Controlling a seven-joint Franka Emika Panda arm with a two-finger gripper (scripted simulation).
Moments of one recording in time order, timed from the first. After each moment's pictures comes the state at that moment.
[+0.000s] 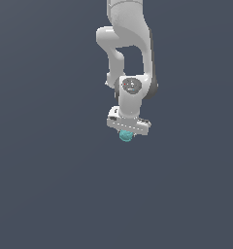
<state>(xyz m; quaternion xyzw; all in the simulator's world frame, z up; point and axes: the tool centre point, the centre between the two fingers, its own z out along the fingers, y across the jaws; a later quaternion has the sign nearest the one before) -0.067 0.052 0.072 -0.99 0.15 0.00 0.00</state>
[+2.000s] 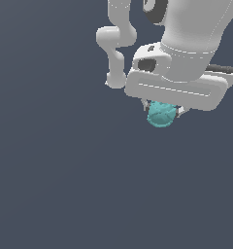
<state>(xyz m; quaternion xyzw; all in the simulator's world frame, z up) 0.064 0.120 0.365 -0.99 0.15 0.00 0.00</state>
